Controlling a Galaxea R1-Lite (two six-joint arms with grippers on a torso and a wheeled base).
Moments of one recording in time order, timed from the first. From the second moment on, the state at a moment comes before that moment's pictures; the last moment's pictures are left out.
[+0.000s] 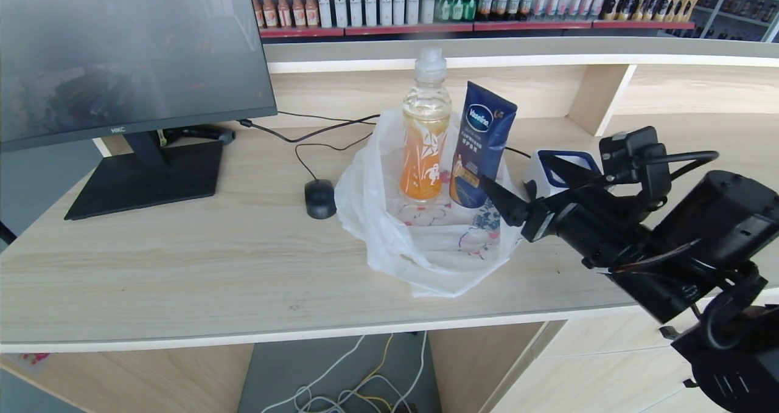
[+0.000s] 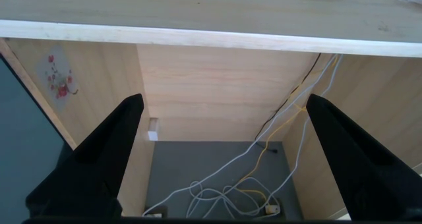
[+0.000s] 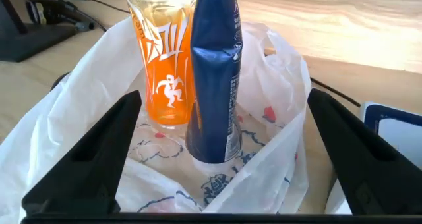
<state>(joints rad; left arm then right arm) 0.00 0.00 0.00 0.00 0.00 0.00 0.49 1.73 -0.56 -1.42 -0.02 -0.12</state>
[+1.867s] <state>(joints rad) 0.00 0.00 0.00 0.00 0.00 0.00 0.09 0.11 0.00 0.00 -0.06 0.02</state>
